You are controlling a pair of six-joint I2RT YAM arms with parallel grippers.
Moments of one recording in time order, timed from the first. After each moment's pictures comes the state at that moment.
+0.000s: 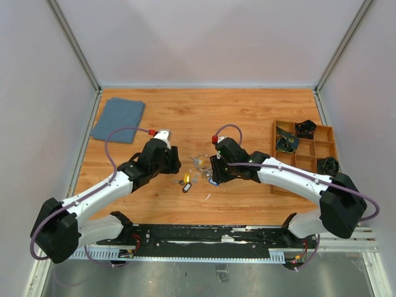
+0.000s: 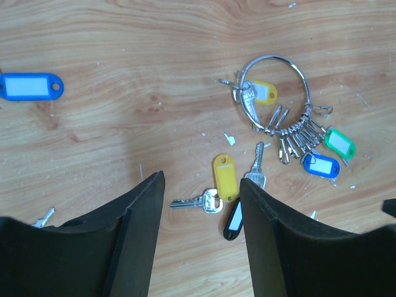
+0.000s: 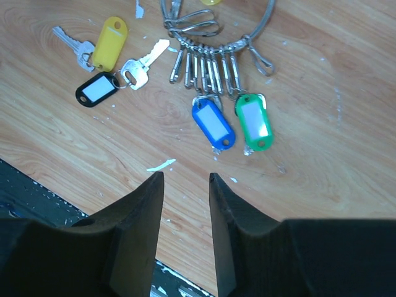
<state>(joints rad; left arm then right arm) -0.62 1.12 0.63 -0.21 -0.16 -0.46 0.85 1.37 0.91 -0.47 0.00 0.43</state>
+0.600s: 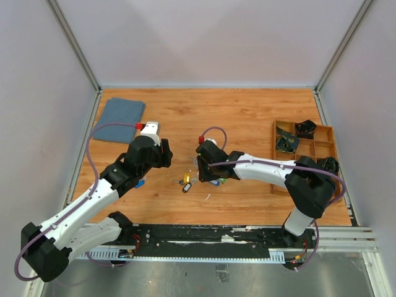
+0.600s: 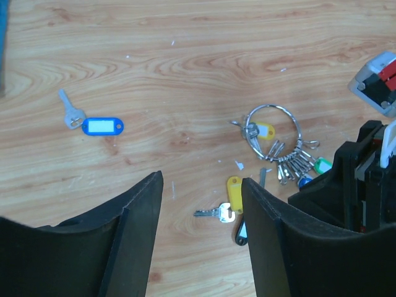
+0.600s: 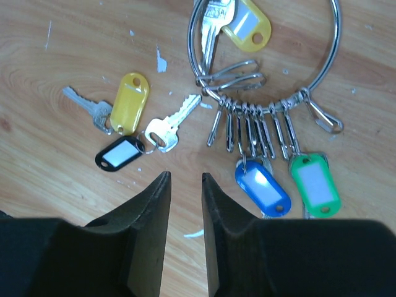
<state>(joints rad) -0.62 0.92 0.73 -0.33 -0.28 -0.38 0.93 1.65 1.01 -0.32 0.07 0.61</state>
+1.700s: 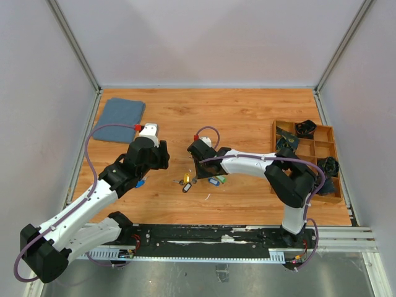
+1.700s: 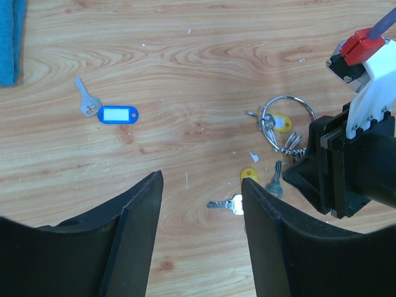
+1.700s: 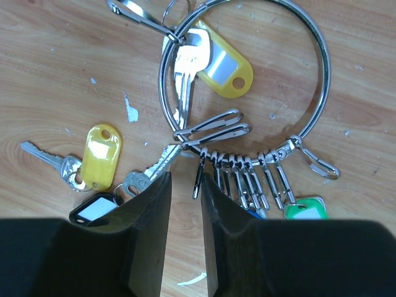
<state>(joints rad) -0.62 0.89 0.73 -0.40 -0.32 -0.37 0.93 1.85 1.15 -0.37 0.16 0.63</state>
